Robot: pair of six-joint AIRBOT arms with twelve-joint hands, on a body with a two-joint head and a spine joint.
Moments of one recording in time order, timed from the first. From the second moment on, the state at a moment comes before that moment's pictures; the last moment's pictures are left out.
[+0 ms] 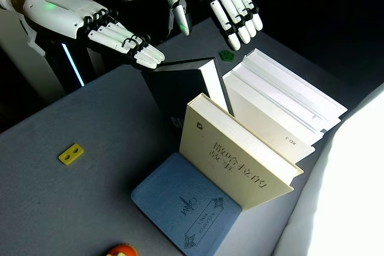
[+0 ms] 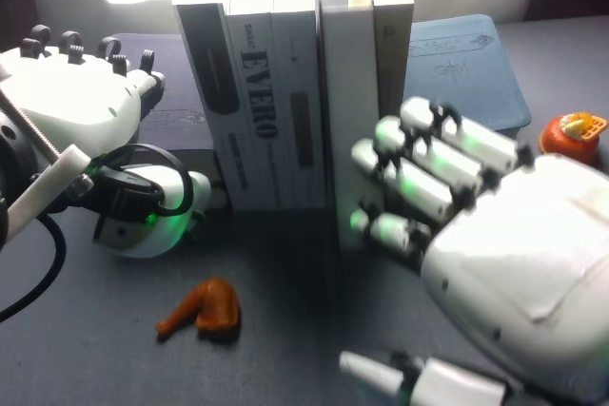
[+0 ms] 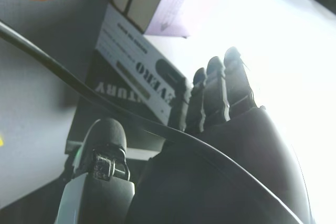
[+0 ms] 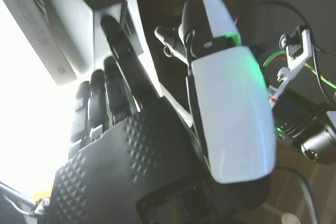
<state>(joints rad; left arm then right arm) 0.03 -0.79 0.33 -2.01 -1.31 2.95 -0.47 -0.90 0.25 1.08 0.94 -2.40</state>
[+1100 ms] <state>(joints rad) 0.03 -0.79 0.33 -2.01 -1.31 2.96 -0.55 -0.99 0.42 1.08 0.82 -2.36</state>
